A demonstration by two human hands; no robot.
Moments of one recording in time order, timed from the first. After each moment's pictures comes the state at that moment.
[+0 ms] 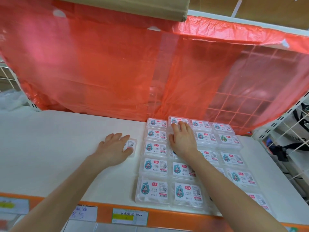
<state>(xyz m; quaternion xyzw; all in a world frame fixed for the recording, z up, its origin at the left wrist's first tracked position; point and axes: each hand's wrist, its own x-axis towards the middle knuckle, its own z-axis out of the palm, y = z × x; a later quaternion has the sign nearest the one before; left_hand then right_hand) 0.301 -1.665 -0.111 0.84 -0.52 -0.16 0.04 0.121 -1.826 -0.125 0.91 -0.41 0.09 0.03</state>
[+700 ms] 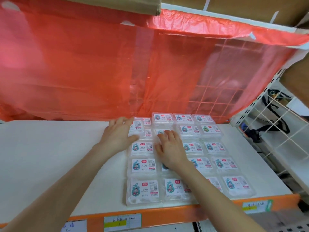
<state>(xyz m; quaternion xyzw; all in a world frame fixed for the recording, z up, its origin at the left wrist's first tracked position) 0.279 -1.719 -0.086 0.78 -0.59 -0.09 0.17 0.099 -1.785 -0.131 0.89 -0.44 0.09 -0.03</state>
